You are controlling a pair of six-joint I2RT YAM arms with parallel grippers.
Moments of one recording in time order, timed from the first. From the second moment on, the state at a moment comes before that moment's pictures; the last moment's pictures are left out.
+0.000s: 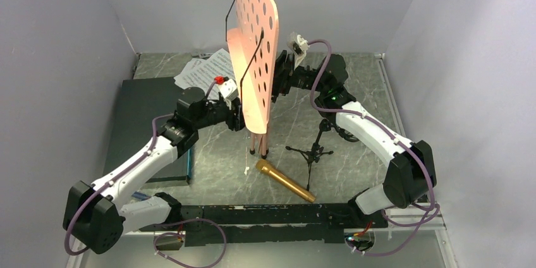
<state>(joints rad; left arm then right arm) -0.54 1.11 0.82 0.13 0.55 -0.03 0.53 1.46 1.18 0.58 -0.93 0.39</state>
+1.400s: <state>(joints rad) -0.54 1.17 0.78 0.26 0.36 0.04 0.53 1.55 1.31 0.57 -0.93 0.40</state>
